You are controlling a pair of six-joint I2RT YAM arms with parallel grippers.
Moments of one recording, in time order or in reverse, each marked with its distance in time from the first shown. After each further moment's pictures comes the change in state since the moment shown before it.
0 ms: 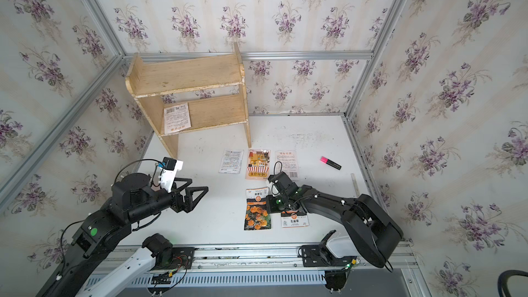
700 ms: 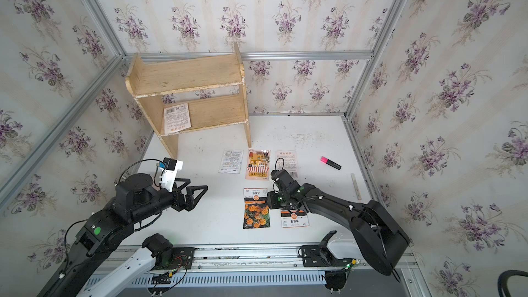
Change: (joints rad) left arm 0.000 0.001 -0.018 -0.001 -0.079 -0.001; right arm 0.000 -0.119 0.032 -0.100 0.163 -0.045
